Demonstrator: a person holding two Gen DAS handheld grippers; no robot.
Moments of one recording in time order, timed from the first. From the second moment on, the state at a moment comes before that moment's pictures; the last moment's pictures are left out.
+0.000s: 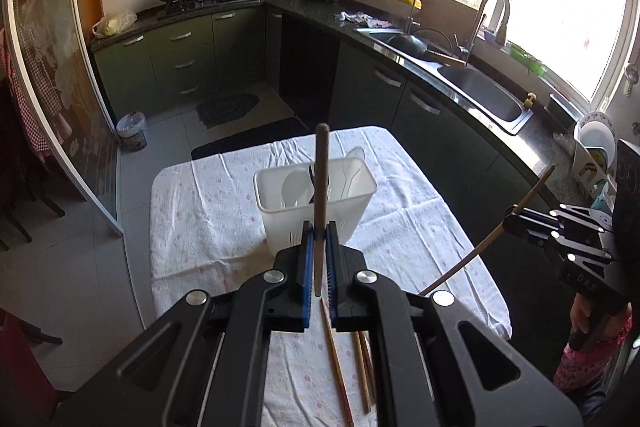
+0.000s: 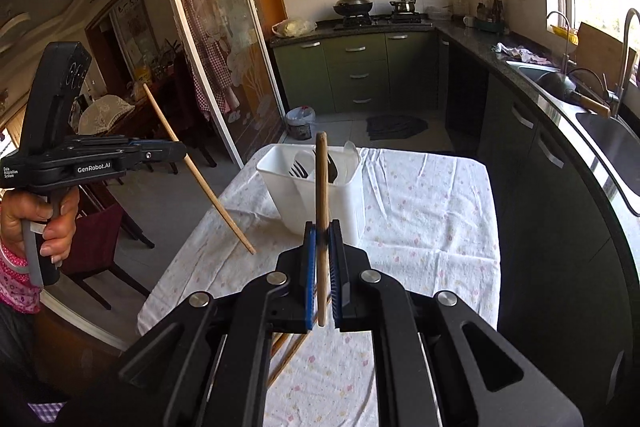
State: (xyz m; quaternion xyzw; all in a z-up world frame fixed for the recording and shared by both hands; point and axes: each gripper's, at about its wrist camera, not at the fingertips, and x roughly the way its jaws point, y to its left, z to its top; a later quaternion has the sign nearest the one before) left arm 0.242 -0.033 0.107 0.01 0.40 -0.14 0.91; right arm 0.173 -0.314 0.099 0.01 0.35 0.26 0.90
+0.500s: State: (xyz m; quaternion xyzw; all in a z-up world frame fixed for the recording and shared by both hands) left arm 0.328 -0.035 0.118 0.01 0.36 -0.09 0.93; right arm 0.228 -0.293 0.166 0.03 0.30 0.27 0.92
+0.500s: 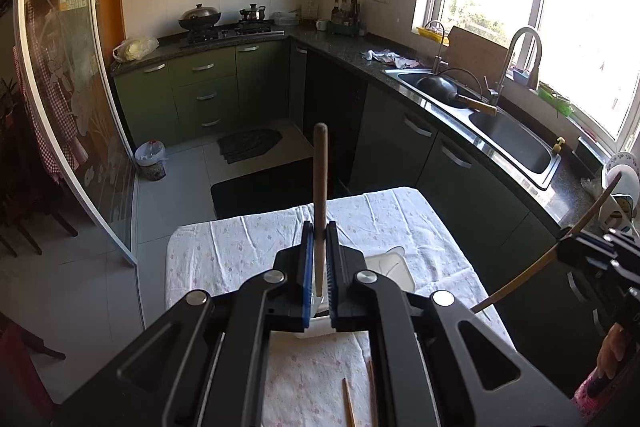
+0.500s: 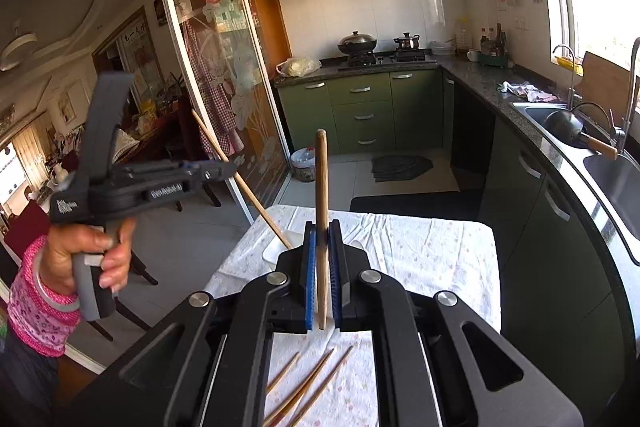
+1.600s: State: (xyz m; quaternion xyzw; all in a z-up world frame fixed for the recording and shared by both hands) left arm 0.268 -0.038 0.025 0.05 0.47 -0.15 0.87; right arm 0.329 -0.217 0.065 -0.02 0.37 0.22 0.90
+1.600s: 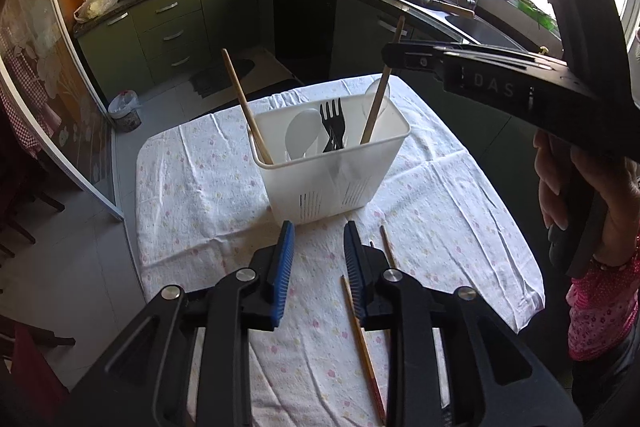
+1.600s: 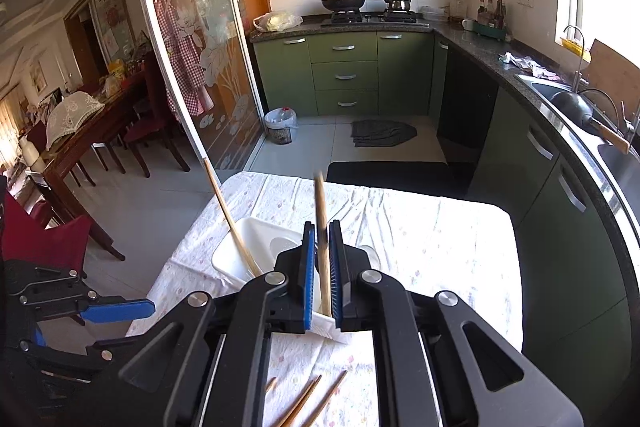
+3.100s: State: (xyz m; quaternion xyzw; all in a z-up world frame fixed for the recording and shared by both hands) left arm 0.257 -0.055 -0.161 0.07 0.66 -0.09 0.74; right arm 0.249 -0.234 -0.128 -0.03 0.60 0.24 0.76
